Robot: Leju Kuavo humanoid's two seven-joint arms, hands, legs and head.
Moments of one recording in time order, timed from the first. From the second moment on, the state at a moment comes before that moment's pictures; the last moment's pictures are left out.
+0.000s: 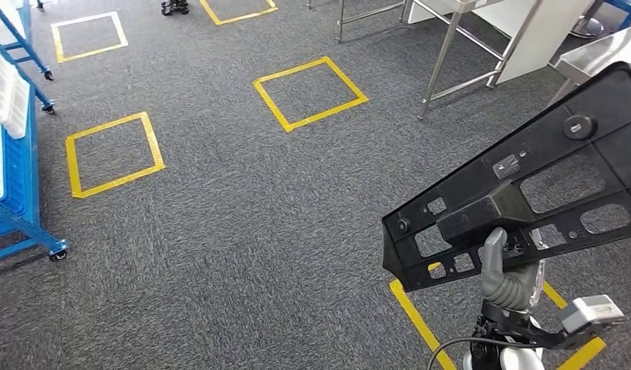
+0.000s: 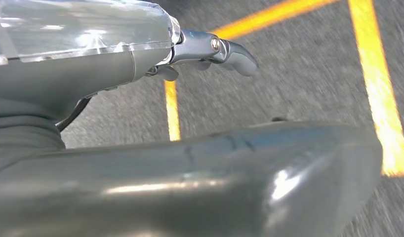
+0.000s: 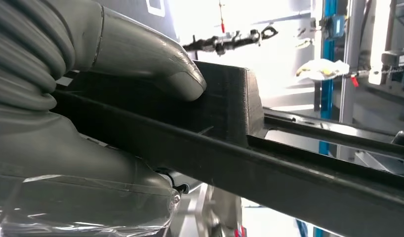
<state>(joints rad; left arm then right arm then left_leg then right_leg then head) -0.04 -0.26 1.36 -0.21 -0.91 0.40 -0.37 0.18 -0.07 -0.03 -1.86 -0.26 -0.14 -0.70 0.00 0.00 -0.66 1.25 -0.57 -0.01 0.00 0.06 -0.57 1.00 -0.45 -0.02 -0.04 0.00</state>
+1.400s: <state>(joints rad) -0.07 -0.06 1.15 -0.21 -1.17 0.03 -0.56 0.37 0.22 -0.57 -2.07 -0.11 0.09 -0.69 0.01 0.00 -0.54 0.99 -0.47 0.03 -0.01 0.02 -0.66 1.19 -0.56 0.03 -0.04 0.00</state>
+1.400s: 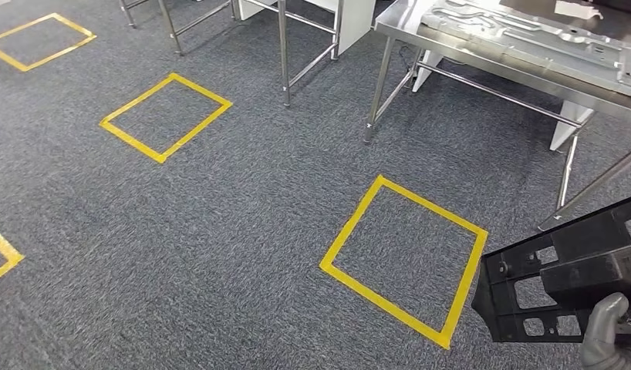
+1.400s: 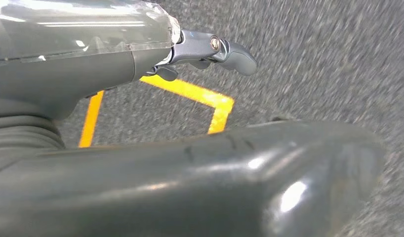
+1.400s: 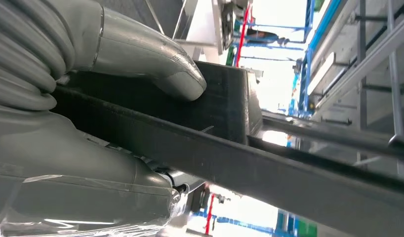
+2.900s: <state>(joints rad) -0.06 0.00 1.20 -0.21 -1.12 0.00 -0.54 0.38 0.17 -0.39 -2.04 0.02 -0.24 -0.62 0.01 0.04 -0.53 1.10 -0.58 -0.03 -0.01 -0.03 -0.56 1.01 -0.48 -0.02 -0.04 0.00</state>
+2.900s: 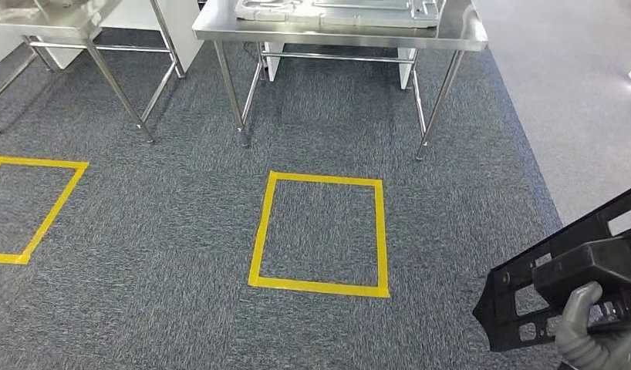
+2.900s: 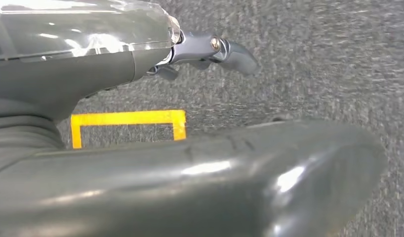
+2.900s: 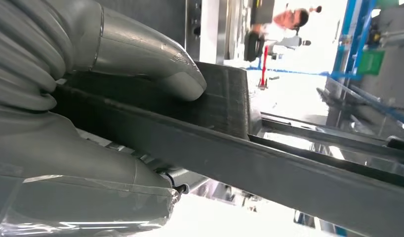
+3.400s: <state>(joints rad) -0.05 0.00 1.22 -0.21 -1.10 0.01 -0.51 0.25 0.04 -0.26 -2.00 0.09 -0.36 -0.59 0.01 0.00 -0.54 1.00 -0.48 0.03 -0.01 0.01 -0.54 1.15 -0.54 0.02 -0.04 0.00</state>
